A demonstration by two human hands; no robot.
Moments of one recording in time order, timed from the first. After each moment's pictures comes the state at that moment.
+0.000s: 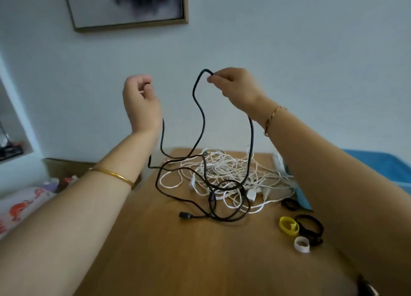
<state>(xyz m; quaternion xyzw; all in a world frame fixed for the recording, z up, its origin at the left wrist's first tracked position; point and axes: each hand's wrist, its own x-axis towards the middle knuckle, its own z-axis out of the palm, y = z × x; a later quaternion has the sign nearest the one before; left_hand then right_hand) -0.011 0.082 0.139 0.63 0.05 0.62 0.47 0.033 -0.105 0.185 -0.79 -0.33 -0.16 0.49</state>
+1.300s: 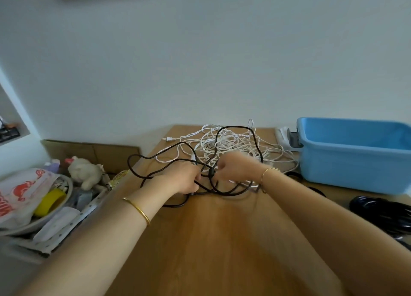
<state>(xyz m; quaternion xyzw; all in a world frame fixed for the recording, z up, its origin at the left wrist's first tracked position) -0.022 0.050 -0.015 1.00 0.00 -0.07 0.02 0.034 -0.107 0.002 -0.93 -0.34 0.08 0.11</state>
